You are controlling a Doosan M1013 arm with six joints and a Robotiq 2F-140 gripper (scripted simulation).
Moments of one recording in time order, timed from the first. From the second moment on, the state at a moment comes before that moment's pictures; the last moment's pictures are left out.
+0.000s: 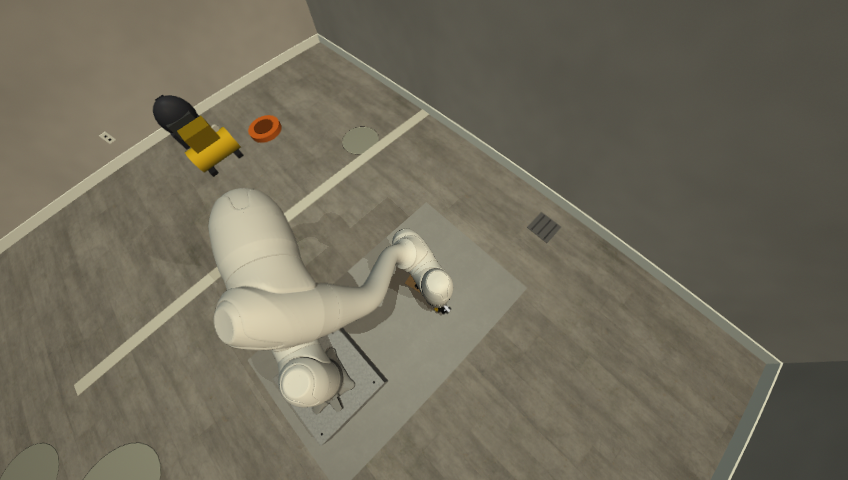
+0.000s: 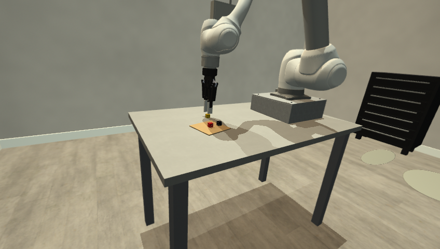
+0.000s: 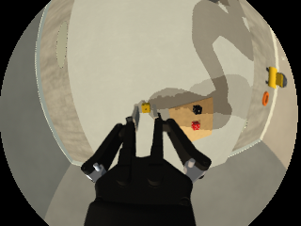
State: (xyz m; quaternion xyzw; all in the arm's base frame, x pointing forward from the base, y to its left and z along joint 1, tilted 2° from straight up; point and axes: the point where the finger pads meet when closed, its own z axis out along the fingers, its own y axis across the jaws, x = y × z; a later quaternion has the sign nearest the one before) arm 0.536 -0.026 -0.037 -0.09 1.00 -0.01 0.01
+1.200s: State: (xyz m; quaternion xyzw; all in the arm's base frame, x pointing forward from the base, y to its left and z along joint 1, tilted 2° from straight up) arm 0.536 -0.026 -0.051 -0.09 1.00 -0.01 0.01
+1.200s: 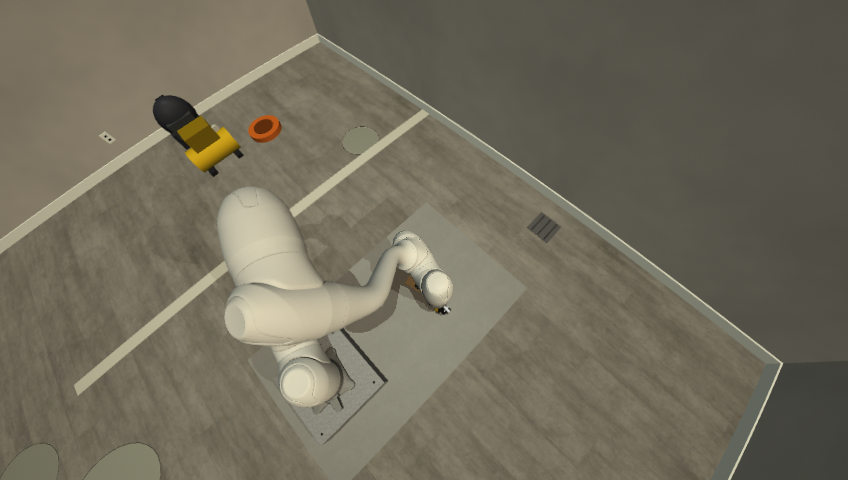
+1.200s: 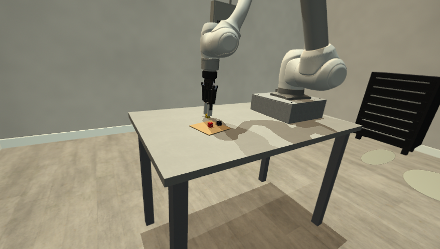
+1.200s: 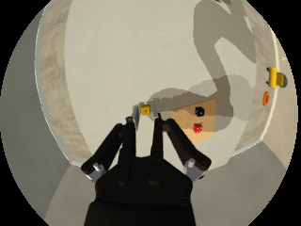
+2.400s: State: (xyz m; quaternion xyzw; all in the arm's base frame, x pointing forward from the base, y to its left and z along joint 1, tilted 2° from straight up) arm 0.536 -0.026 -0.063 -0.09 1.00 -0.01 0.01
